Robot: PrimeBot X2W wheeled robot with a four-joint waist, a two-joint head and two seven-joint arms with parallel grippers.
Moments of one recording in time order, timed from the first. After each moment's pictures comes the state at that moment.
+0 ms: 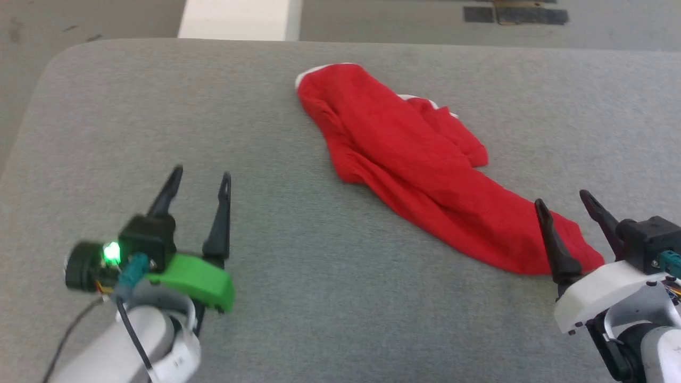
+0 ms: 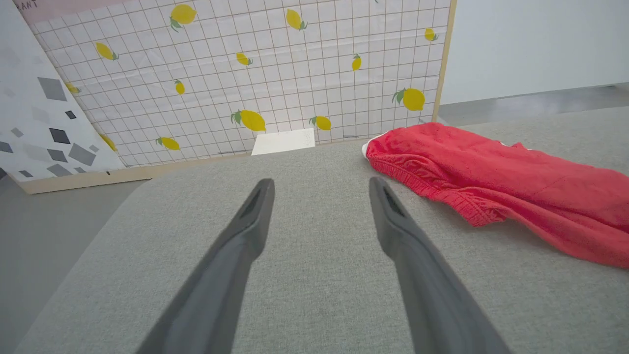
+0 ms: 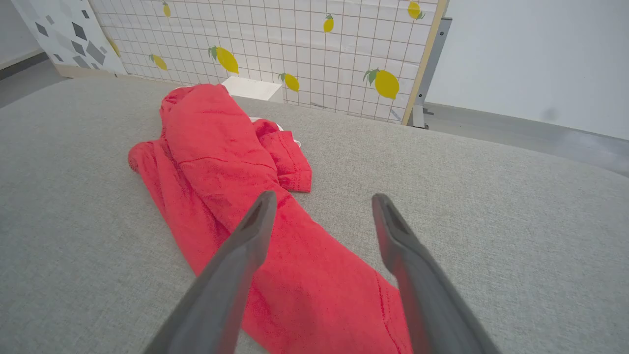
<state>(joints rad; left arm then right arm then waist) -0.38 0.65 -0.73 -0.07 -0.65 0.44 -0.22 -0.06 -0.17 -0.02 -0.14 0.14 0.13 0.17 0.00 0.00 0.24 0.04</state>
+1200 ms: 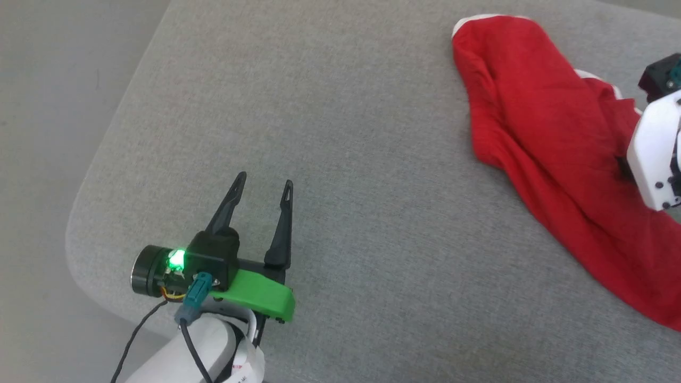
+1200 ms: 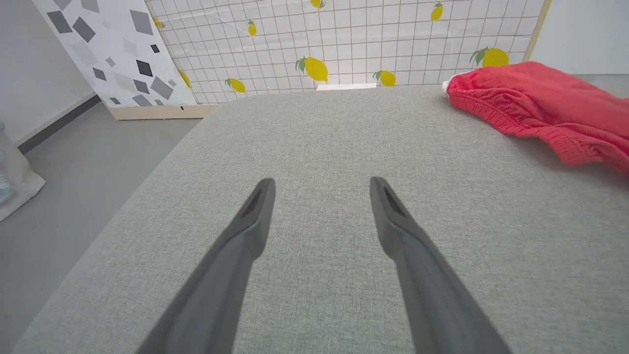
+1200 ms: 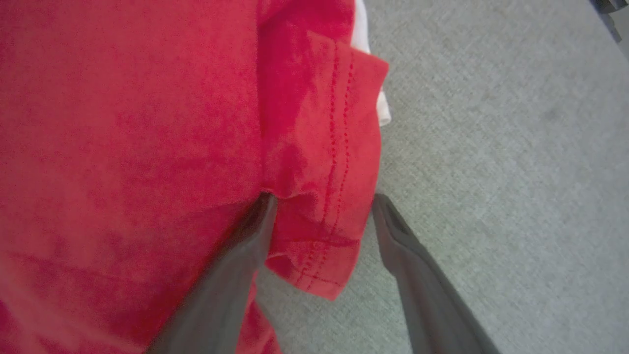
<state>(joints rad) -0.35 0.46 -0.74 -0.07 -0.54 0.44 -0.25 -0.72 -0.65 0.37 0.31 0.47 0.13 0.99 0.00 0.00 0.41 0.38</state>
